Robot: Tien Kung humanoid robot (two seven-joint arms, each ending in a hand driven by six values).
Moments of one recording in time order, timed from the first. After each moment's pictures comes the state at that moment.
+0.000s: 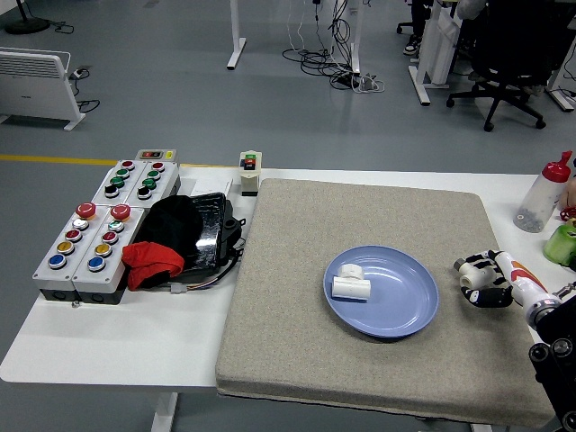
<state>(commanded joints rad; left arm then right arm) -0.09 0.07 -0.01 -0.28 -0.38 0.18 -0.06 0.56 -0.07 1.42 0.88 -2.05 0.02 -0.12</state>
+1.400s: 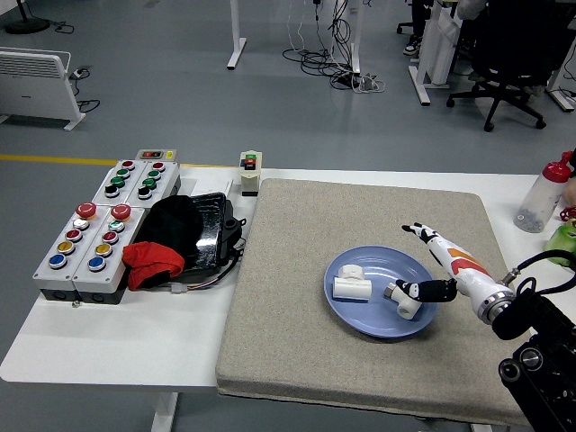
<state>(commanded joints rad) -0.09 0.07 -0.01 -0.28 -0.38 0.18 -0.06 0.50 -0.11 1.20 1.20 -1.96 0.02 -0.11</state>
